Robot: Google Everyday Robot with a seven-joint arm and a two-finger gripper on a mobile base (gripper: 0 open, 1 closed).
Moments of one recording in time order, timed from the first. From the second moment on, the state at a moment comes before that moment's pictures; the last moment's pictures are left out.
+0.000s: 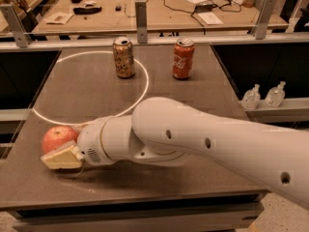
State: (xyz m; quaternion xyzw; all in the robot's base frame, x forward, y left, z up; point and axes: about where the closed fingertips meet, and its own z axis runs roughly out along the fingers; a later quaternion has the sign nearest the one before) arm 0.430 0.194 0.833 -0.46 0.71 0.34 0.40
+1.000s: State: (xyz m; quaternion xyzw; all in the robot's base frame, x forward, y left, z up) arm 0.485 0.138 0.830 -0.39 0.77 0.22 0.46
